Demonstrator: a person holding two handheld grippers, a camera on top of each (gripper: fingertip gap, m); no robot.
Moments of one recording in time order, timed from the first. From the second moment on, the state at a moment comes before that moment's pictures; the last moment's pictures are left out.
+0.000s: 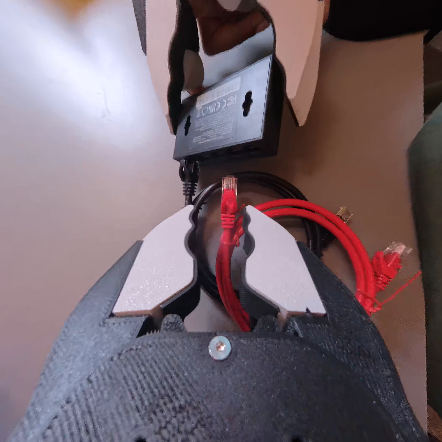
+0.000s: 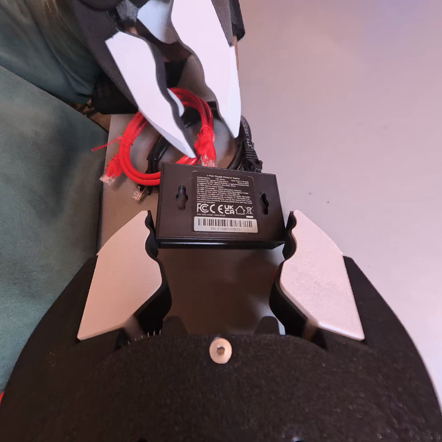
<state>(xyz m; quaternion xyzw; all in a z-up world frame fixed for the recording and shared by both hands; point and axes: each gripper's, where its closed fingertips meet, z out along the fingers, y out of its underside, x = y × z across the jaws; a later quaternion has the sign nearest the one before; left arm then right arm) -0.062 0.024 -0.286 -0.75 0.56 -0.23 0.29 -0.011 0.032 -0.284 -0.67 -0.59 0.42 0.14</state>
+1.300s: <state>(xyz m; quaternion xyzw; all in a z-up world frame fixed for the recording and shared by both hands) -0.081 0.014 -0.290 -0.74 0.56 -0.26 0.27 -0.024 0.050 -0.271 -0.44 -0.74 0.17 0.48</state>
